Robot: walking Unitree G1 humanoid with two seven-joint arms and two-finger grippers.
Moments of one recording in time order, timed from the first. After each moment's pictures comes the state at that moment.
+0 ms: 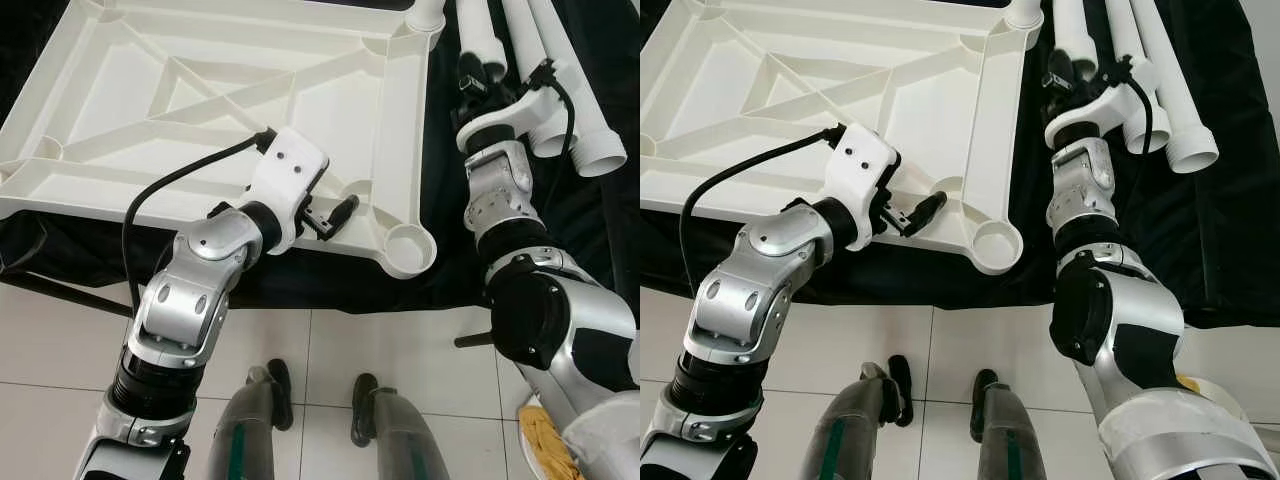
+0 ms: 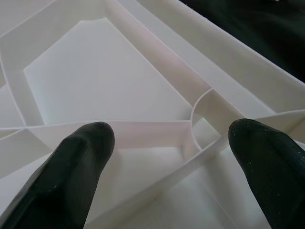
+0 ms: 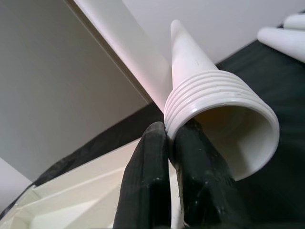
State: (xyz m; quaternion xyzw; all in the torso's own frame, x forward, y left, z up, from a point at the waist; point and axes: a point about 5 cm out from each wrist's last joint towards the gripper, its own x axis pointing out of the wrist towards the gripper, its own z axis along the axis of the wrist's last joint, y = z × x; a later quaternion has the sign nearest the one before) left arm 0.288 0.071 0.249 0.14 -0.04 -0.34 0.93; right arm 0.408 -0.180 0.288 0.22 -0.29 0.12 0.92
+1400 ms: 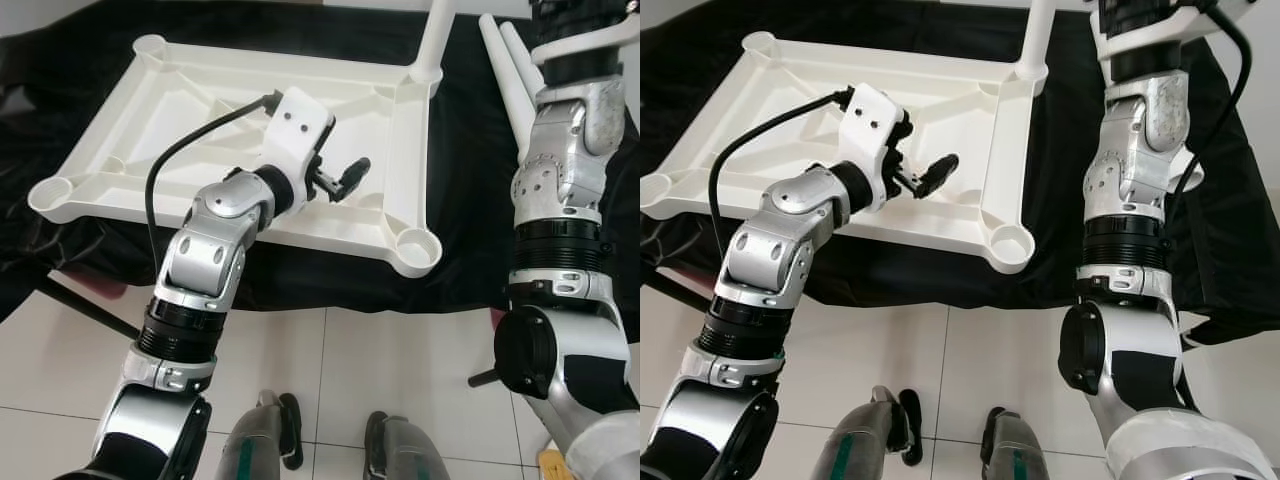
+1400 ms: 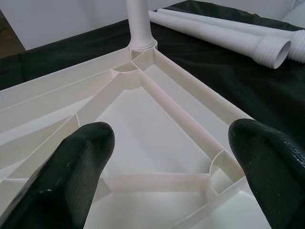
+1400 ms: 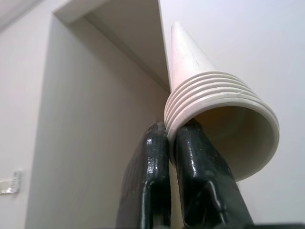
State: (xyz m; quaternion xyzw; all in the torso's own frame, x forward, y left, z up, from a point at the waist) left arm 0.329 0.064 0.259 0.11 -0.06 -0.34 0.93; right arm 0.328 -0.171 0.390 0.02 -0.56 0.16 0.82
